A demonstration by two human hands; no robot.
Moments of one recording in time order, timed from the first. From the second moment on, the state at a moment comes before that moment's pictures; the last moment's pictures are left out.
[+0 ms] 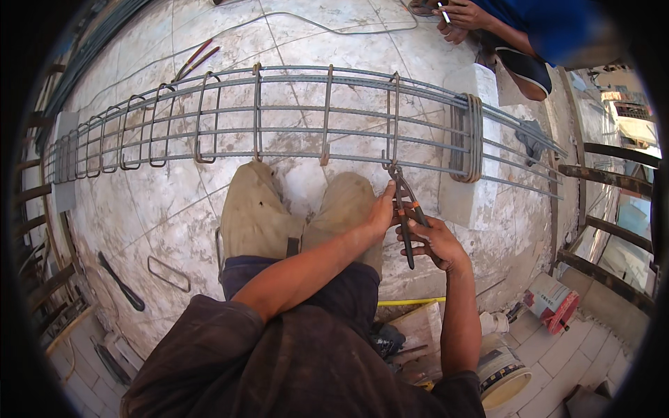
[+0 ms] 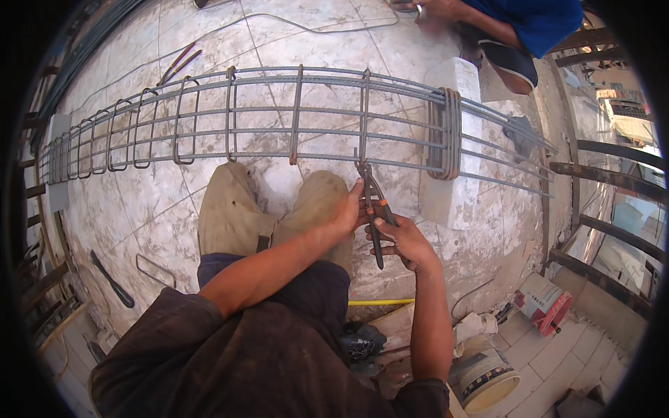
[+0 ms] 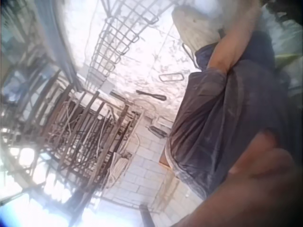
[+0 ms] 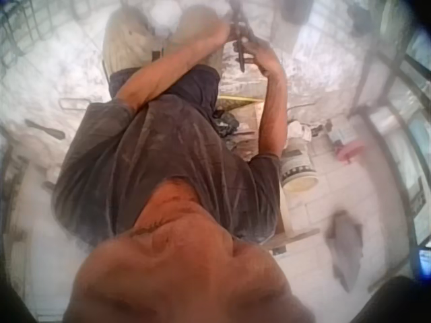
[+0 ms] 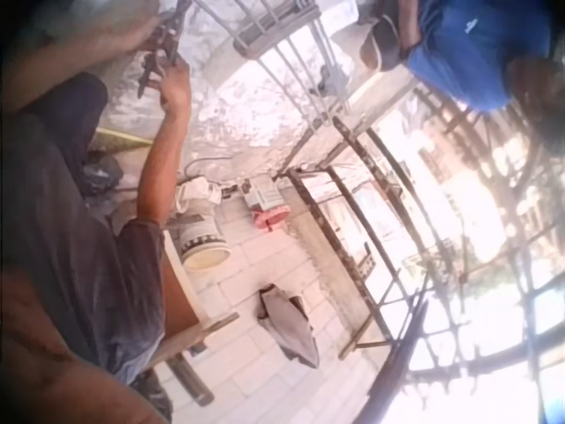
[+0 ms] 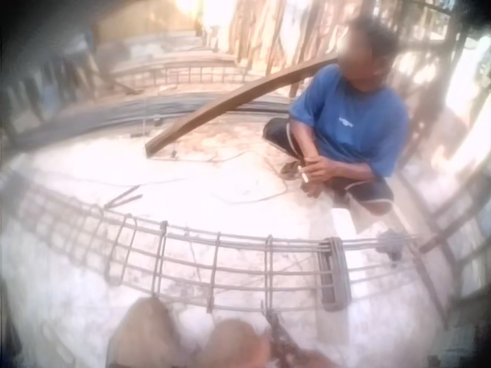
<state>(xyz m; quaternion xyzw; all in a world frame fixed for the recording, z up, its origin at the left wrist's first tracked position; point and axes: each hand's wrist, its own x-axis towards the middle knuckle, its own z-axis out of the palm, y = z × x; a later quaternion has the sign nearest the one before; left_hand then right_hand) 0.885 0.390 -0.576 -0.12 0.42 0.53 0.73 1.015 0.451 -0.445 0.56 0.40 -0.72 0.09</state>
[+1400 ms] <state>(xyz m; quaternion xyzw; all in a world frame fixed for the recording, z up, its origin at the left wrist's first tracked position) 0.895 0.392 -0.565 0.00 0.47 0.56 0.68 1.013 0.442 -0.473 0.55 0.42 -0.71 0.11</state>
